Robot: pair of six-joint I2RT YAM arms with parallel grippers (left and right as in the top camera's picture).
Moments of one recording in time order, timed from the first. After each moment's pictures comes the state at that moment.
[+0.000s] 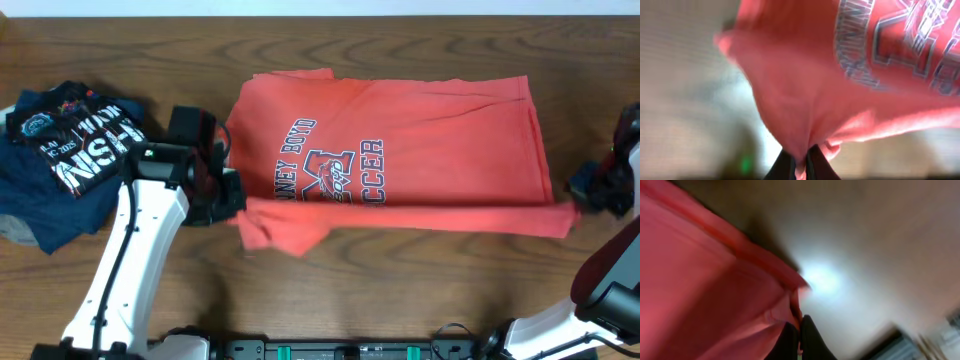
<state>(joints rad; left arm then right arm) -0.12 1.39 1.16 -1.19 0.16 -0.31 -0.49 1.80 1.39 -1.17 0.15 0.33</state>
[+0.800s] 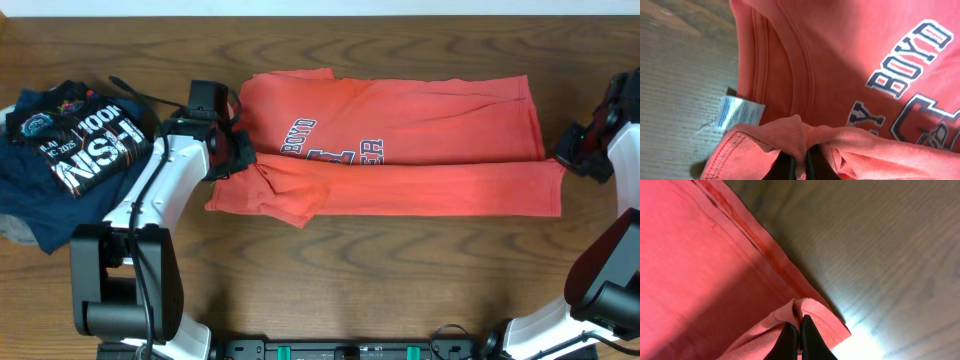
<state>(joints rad) -0.09 1.73 1.16 -0.68 0.12 -0.41 -0.41 1.80 1.37 -0.87 0.06 0.27</state>
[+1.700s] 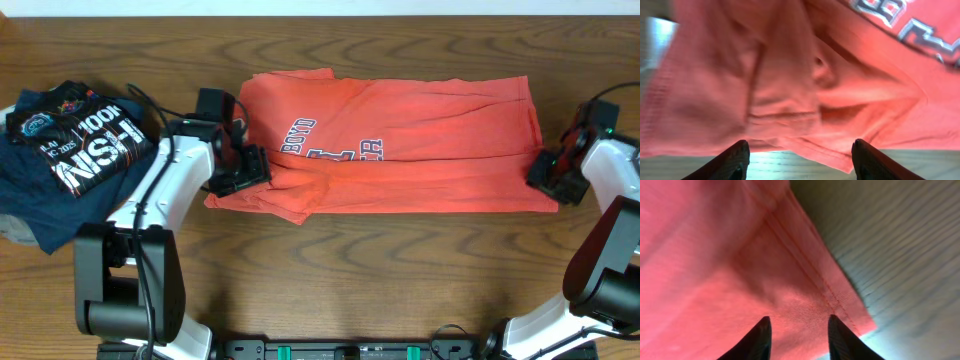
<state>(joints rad) -0.14 1.73 1.14 -0.83 0.26 -0.36 -0.38 1.83 1.12 -0.73 0.05 0.23</state>
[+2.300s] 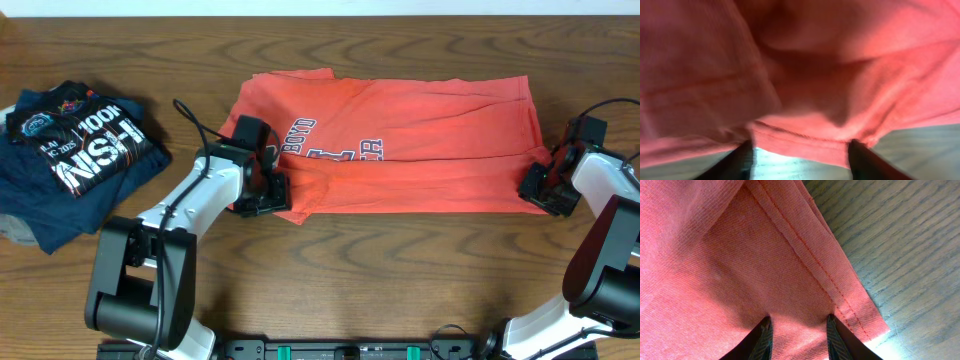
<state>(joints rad) -0.27 1.73 1.00 -0.73 0.27 -0.35 -0.38 1.82 1.05 -0.66 0.05 0.23</state>
